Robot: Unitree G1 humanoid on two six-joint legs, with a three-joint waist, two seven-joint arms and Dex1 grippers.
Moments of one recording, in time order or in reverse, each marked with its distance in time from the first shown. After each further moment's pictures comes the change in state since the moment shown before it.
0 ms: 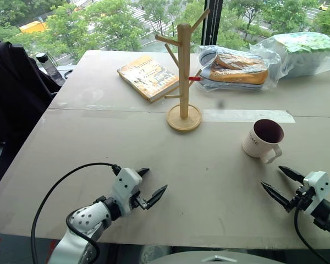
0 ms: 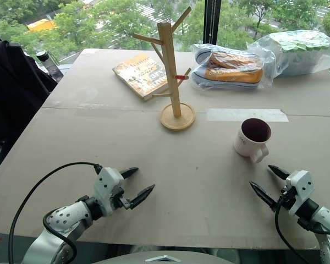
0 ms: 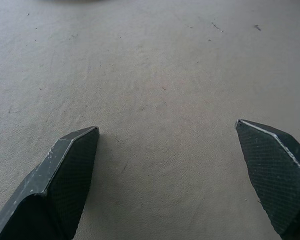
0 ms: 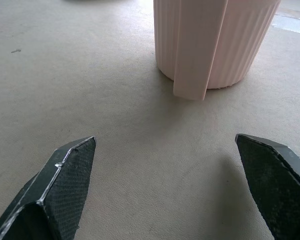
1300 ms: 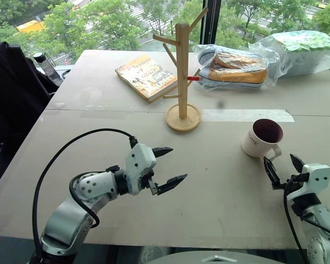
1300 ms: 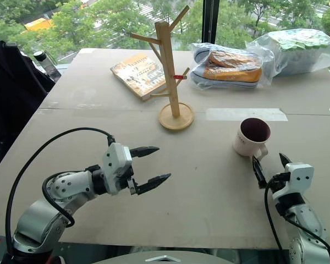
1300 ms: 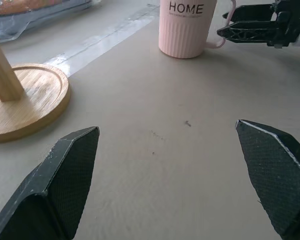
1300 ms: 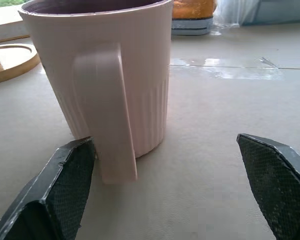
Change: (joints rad) left arm -0.319 0.138 -0.050 -0.156 -0.189 0.194 -0.135; right arm -0.030 0.311 0.011 -0.208 -0.089 0.075 -0.490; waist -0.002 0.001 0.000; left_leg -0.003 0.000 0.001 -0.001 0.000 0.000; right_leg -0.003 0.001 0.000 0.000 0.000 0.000
